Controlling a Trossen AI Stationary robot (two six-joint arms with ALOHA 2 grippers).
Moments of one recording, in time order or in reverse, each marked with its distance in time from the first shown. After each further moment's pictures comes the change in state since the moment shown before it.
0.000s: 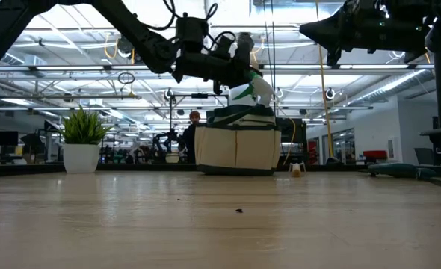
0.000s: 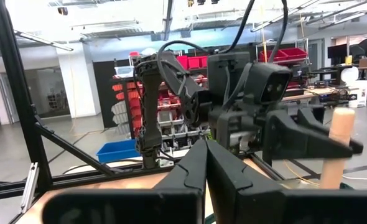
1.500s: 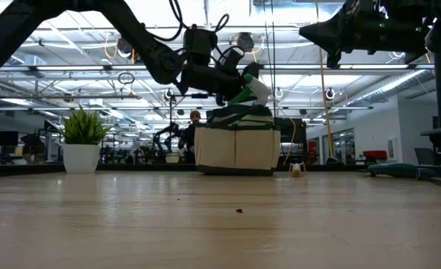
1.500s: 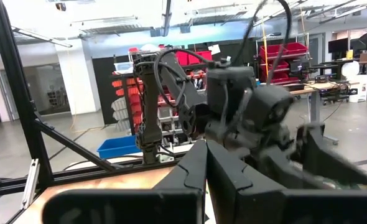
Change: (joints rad) left arm -0.038 0.081 -0.002 0.011 -0.092 0.084; right arm 0.000 0.000 0.000 -0.021 -0.003 0.000
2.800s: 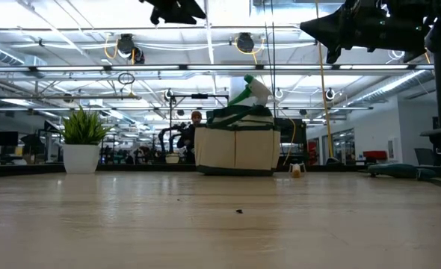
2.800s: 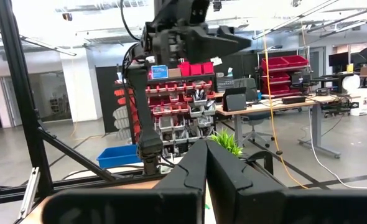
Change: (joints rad) left arm -0.033 -0.703 0.001 -0.795 -0.283 0.101; right arm 0.000 0.000 0.000 0.053 -0.004 0.000
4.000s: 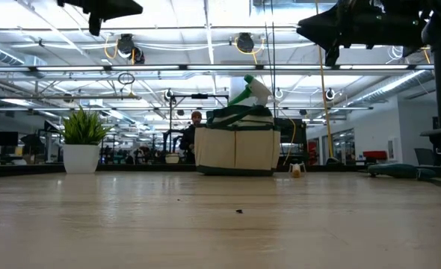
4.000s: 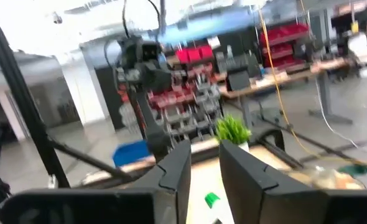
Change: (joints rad) left arm -0.176 -0.659 -0.606 0.067 0.041 -0.265; right arm 0.000 0.000 0.058 -0.124 0.004 0.130
